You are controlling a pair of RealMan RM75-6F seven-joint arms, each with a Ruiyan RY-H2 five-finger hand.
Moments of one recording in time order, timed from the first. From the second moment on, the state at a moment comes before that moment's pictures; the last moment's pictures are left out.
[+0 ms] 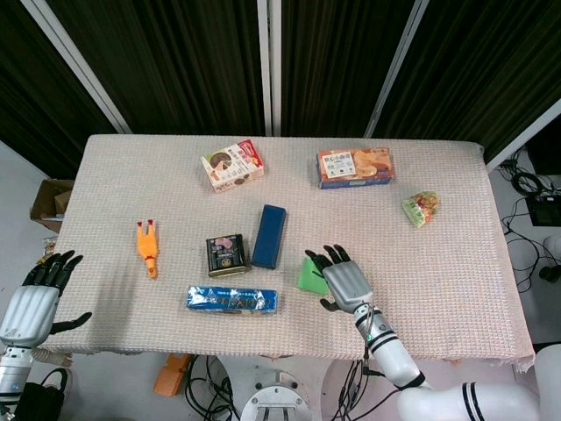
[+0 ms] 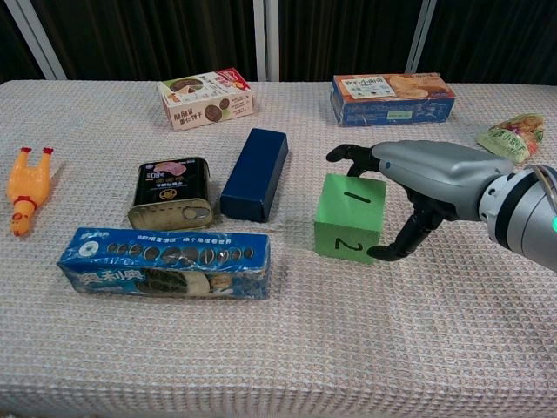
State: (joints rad) left arm -0.07 -1.15 0.05 -1.54 1.56 1.51 0.05; right arm 0.64 -1.58 0.09 -1.92 -0.91 1.16 -0.72
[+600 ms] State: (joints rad) left arm -0.07 -1.14 0.04 -1.53 1.56 1.50 0.03; right arm 0.67 -1.73 0.14 -1.77 -0.94 1.25 -0.73
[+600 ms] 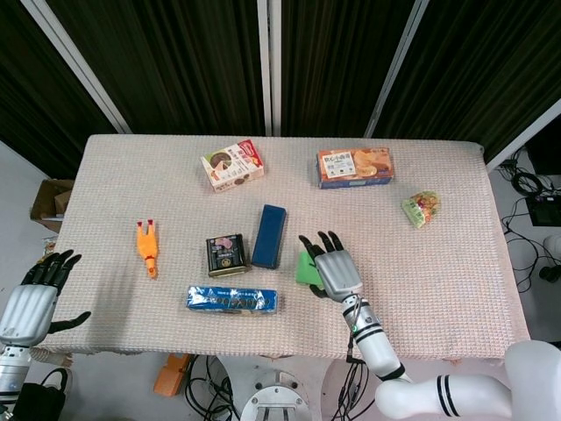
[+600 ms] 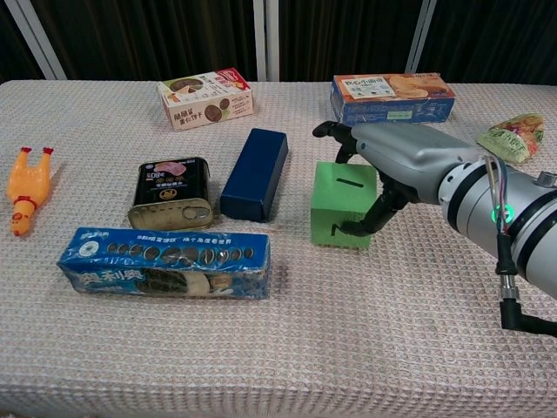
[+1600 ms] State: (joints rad) left arm -0.08 -1.19 0.03 -1.50 1.58 1.48 0.04; right arm 0.59 -1.72 -0.03 -0.98 -1.60 1.22 0.72
